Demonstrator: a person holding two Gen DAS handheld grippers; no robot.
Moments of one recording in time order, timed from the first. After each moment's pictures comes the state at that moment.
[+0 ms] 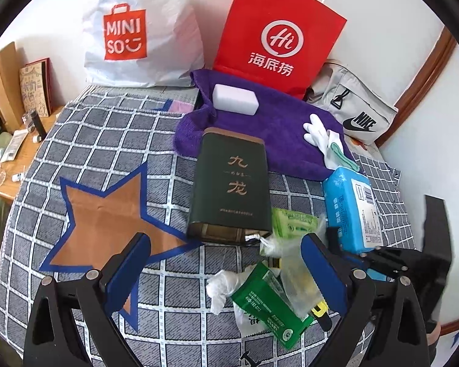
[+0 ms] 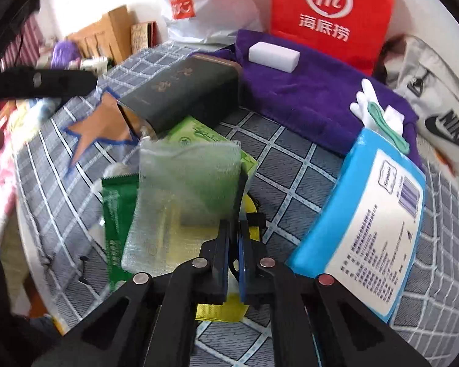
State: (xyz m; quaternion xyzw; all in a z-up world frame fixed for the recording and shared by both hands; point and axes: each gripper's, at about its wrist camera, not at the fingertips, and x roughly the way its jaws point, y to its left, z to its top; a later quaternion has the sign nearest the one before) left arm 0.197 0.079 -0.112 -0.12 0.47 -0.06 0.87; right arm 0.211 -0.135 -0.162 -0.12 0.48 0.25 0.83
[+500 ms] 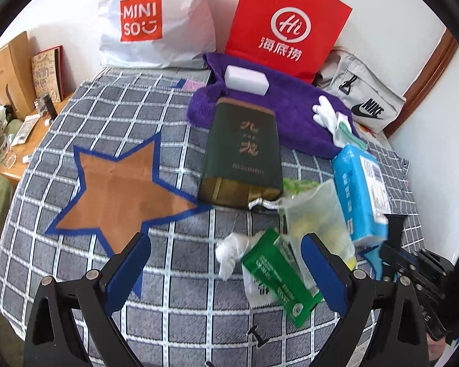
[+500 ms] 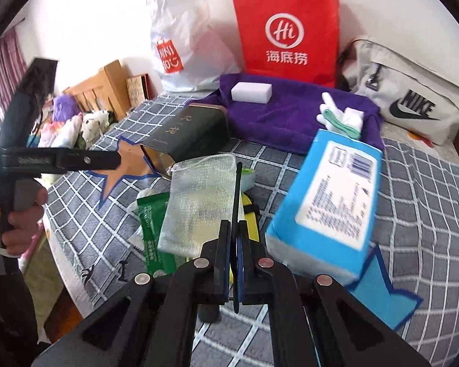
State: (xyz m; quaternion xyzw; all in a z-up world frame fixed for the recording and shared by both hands) left arm 0.168 0.076 -0.128 -0.12 0.49 -0.04 0.86; right arm 0.154 -0.179 -0.125 -0.03 0.42 0.24 0.88
